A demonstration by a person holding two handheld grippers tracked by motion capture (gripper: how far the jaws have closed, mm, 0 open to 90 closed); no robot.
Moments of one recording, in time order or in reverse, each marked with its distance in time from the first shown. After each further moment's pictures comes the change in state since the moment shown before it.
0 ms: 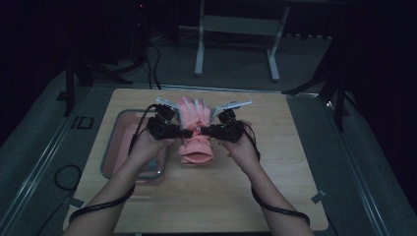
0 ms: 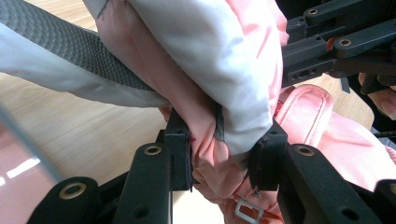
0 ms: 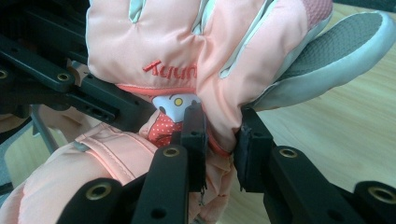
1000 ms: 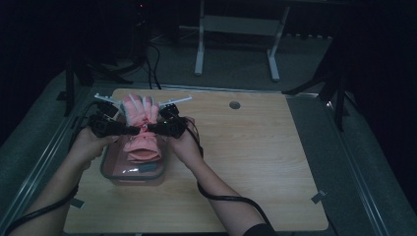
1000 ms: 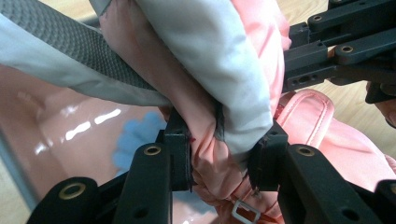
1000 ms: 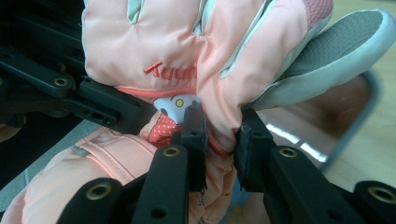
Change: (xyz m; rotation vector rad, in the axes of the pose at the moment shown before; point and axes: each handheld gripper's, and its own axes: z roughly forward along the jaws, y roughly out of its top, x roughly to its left) left arm 0.094 -0.059 -0.091 0.051 0.129 -0.089; right arm 0.090 0.042 0.119 -0.002 0.106 0.026
